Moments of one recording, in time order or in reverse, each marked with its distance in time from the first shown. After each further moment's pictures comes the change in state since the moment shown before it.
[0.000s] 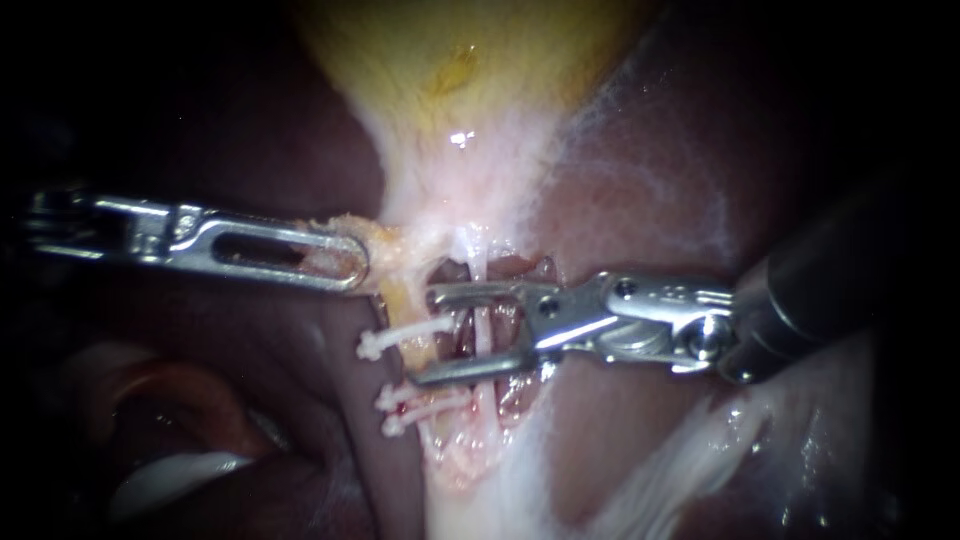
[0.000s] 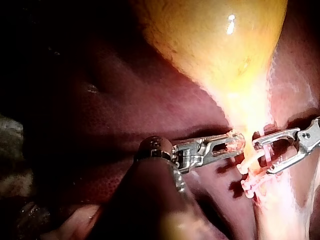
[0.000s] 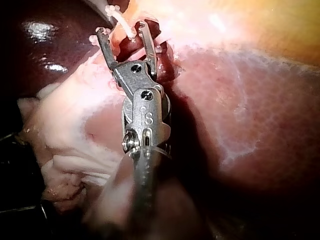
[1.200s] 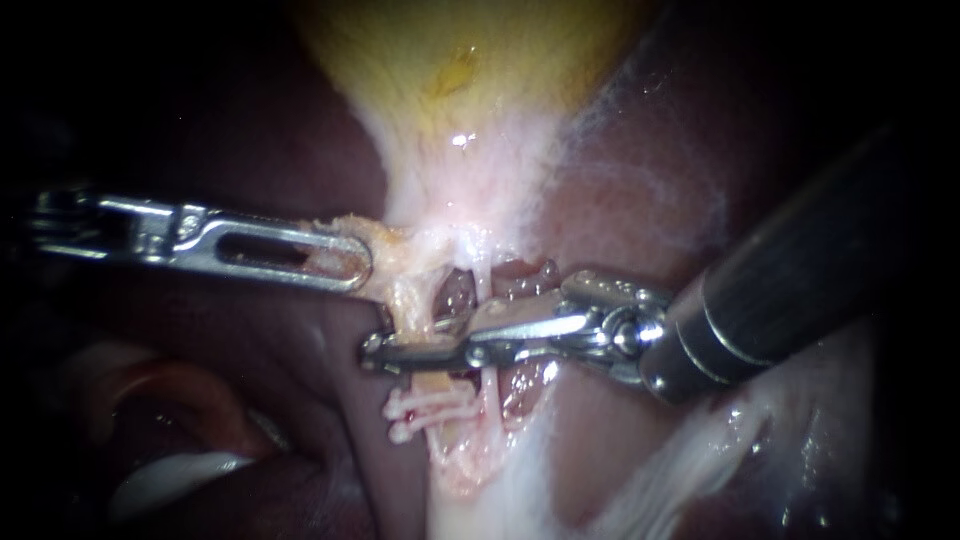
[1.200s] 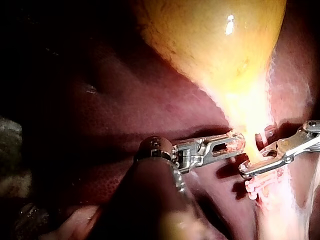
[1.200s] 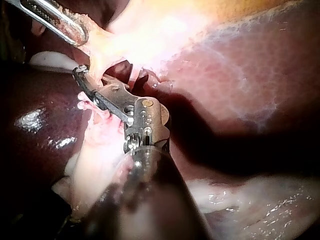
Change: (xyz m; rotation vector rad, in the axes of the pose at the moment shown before) right arm 0.001 0.000 0.005 0.013 -0.032 0.444; left arm 0.000 0.000 0.000 0.001 -0.001 -0.001
